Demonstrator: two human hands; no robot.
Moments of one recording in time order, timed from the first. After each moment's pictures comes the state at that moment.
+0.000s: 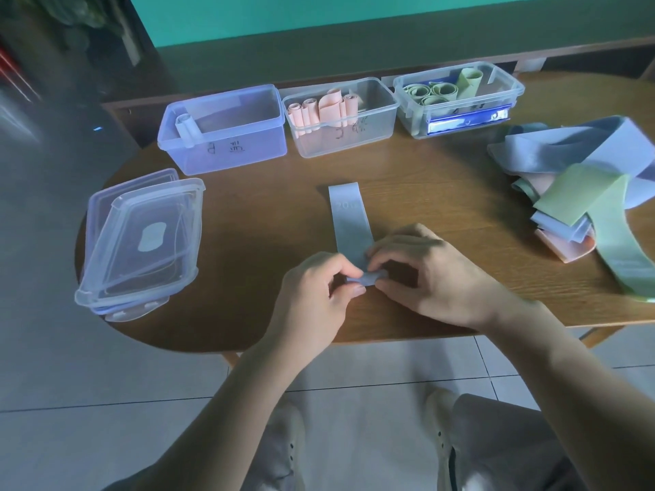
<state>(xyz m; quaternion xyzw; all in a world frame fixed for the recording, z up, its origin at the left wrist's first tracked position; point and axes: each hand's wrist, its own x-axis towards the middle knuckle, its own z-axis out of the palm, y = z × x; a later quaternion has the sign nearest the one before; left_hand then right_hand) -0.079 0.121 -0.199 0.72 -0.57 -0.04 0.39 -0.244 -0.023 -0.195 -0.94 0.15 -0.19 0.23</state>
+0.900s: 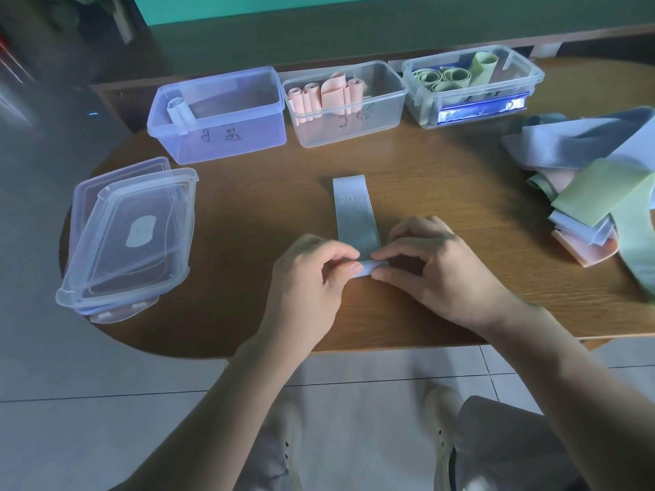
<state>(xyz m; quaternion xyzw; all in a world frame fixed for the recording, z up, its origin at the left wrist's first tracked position) -0.067 0.106 -0.203 0.73 -0.54 -0.01 0.42 -0.234 -0.030 -0.208 -0.91 0.20 -0.26 0.24</state>
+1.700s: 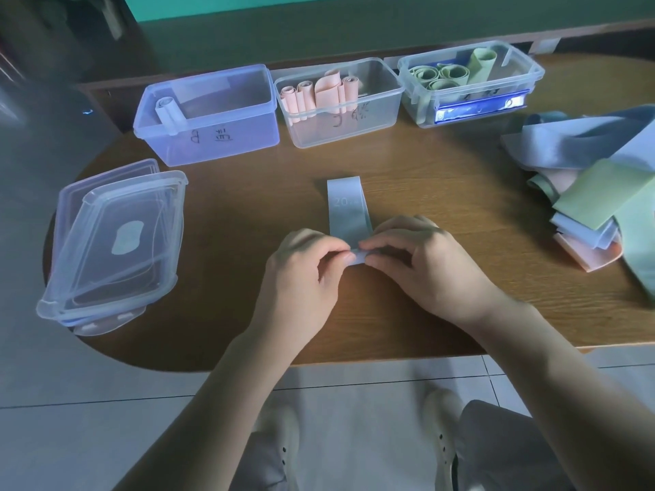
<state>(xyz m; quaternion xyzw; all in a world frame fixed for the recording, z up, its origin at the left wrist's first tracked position) -0.056 0.092 -0.207 0.72 -0.57 0.05 0.40 -0.217 -0.038 -0.211 -0.90 0.22 -0.28 0.25</state>
